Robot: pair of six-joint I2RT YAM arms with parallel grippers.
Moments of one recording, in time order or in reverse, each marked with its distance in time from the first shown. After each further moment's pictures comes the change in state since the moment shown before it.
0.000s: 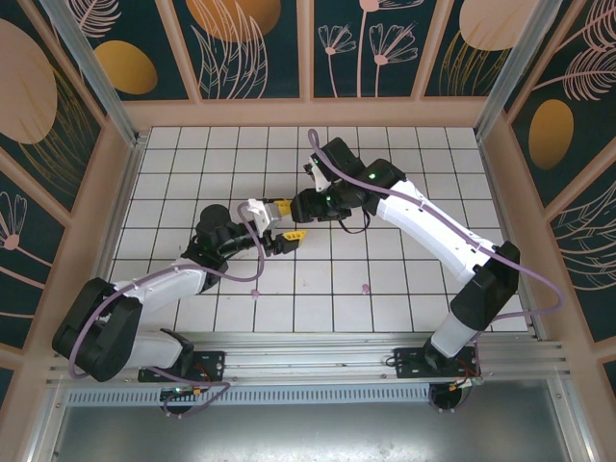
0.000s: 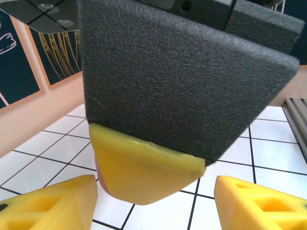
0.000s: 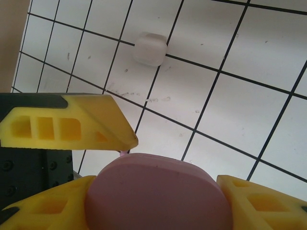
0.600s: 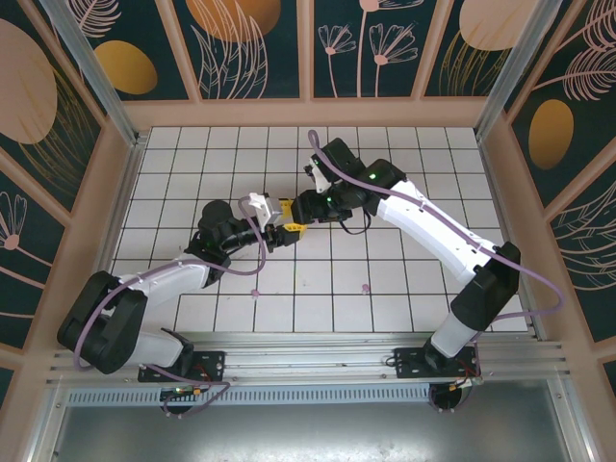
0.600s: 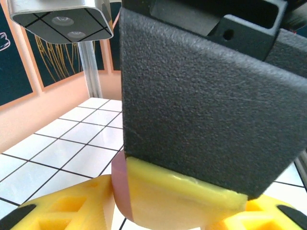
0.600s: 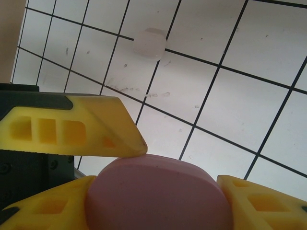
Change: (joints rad) left arm 0.001 0.046 0.038 0.034 0.024 -0.063; right arm 0.002 -0.003 0.000 -0.016 -0.005 -0.003
